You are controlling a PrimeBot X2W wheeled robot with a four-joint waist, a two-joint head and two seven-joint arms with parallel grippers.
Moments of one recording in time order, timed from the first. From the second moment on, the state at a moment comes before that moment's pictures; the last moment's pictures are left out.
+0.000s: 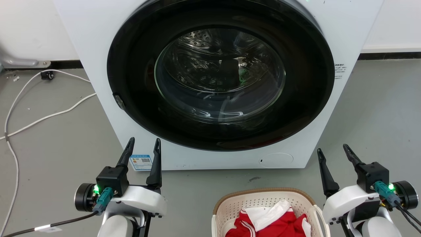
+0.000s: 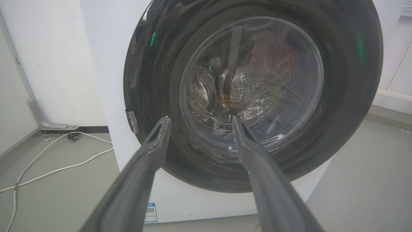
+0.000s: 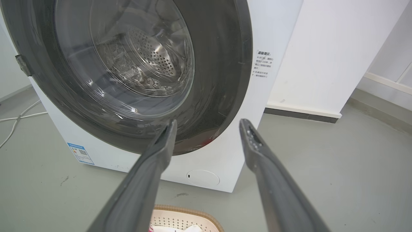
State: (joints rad) left arm -0.16 0.05 -0.09 0.26 -0.14 -0.06 -0.26; right arm -0.12 -0.05 -0.03 0.24 -0.07 0.13 -0.13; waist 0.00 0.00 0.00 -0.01
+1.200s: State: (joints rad) left arm -0.21 0.05 -0.24 0.38 -0.22 -0.04 -0.26; right arm -0.23 -0.05 -0.17 0.53 -0.04 0.13 -0.17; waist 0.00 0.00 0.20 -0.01
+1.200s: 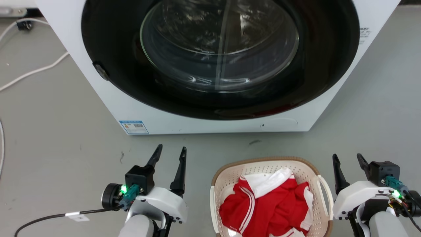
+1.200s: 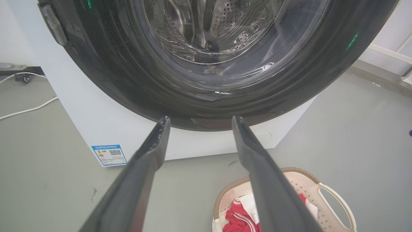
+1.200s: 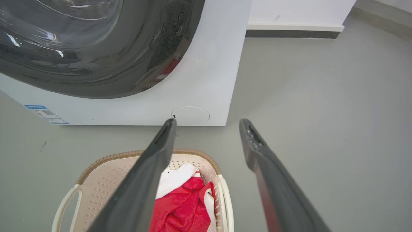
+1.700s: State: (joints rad) left arm -0.34 0.05 -0.31 0.60 -0.25 -0.06 -0.26; right arm -0.45 -0.05 -0.21 0.92 -0.07 0.13 -0.22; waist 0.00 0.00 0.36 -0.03
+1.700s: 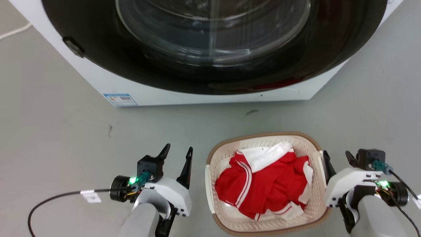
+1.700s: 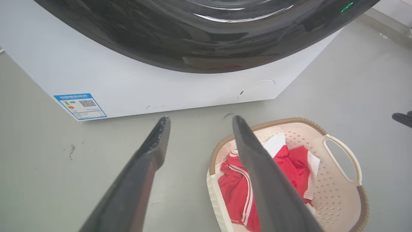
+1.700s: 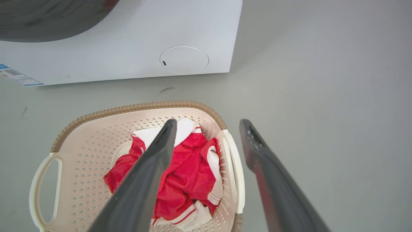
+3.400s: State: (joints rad) left arm -0.83 0.05 -0.45 1.14 -0.30 -0.10 -0.05; right arm -0.82 -0.06 -0.01 1.28 0.09 0.13 -0.19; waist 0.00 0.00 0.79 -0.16
